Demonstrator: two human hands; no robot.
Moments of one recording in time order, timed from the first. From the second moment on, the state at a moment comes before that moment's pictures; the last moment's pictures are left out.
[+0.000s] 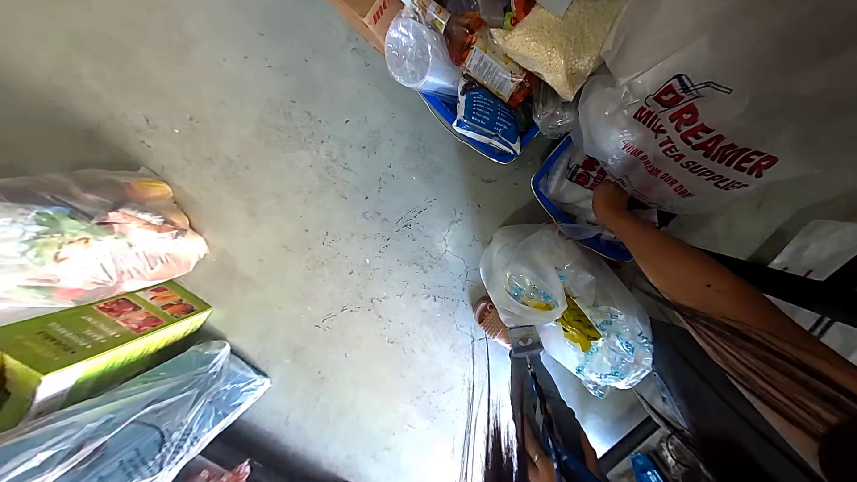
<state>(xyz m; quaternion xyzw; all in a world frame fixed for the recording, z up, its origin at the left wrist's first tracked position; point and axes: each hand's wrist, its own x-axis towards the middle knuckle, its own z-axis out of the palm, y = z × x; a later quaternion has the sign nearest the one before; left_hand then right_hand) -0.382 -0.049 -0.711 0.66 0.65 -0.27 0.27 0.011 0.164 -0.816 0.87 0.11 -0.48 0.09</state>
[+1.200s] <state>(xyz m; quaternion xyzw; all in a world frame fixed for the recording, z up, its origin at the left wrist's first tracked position) -0.361 -0.069 -0.684 0.64 0.61 -0.38 0.25 0.023 0.086 -0.855 0.89 0.18 -0.41 -0.07</state>
